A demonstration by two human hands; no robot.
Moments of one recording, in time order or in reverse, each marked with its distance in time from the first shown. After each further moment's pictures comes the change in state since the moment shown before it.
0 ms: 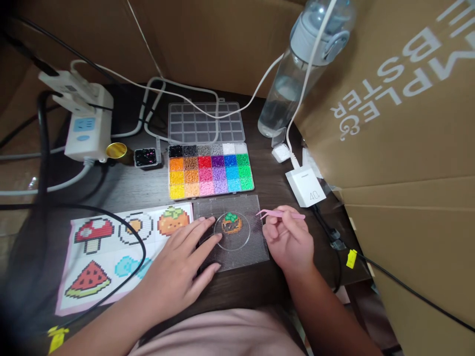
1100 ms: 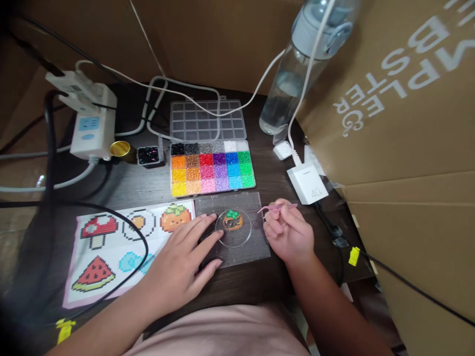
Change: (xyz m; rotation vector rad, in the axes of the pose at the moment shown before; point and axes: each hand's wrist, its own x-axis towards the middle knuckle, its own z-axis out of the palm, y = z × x) left_hand 0.001 0.000 0.001 -0.007 -0.002 -0.006; right_hand 0.007 -0.006 -0.002 0.080 -0.037 0.197
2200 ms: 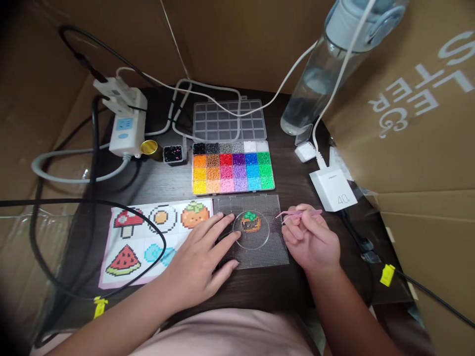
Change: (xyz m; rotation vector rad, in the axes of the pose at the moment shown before) left_hand -0.003 0.006 -0.005 -0.045 -0.028 -0.037; right_hand -0.002 0.000 -0.001 -0.137 -0.028 -0.042
